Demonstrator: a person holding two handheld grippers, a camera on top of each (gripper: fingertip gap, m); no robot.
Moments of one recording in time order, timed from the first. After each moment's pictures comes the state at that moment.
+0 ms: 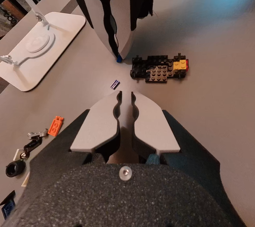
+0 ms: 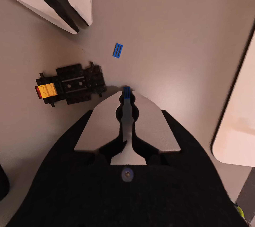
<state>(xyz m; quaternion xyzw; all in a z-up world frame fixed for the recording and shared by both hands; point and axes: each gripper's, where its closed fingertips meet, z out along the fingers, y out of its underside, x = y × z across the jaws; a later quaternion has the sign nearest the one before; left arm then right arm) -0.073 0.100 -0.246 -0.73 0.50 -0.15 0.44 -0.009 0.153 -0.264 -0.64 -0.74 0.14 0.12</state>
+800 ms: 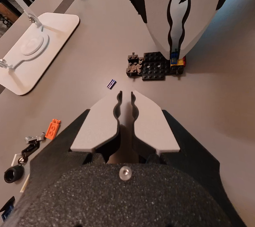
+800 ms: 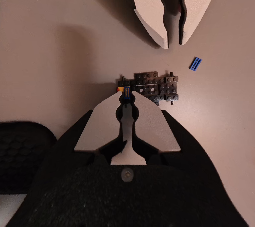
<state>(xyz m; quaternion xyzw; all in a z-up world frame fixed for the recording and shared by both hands) -0.068 0.097 -0.251 -0.72 0.52 -0.14 0.43 -0.001 0.056 -0.251 -0.60 -0.77 0.18 0.09</state>
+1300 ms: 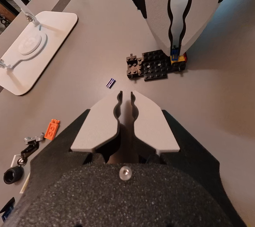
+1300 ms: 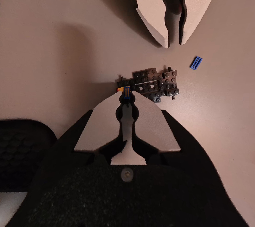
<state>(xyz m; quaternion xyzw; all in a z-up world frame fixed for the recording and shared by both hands) -0.065 0.096 -0.252 -0.72 0.52 -0.14 0.43 0.001 0.056 -0.251 -0.60 -0.77 0.18 0.09</state>
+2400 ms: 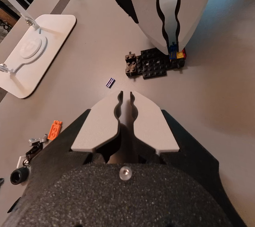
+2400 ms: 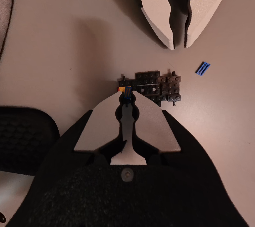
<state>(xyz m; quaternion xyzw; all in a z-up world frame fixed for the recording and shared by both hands) -0.063 0.096 -0.250 -0.71 0.54 -0.13 0.43 0.001 0.055 -0.252 -0.57 -0.79 0.21 0.04</state>
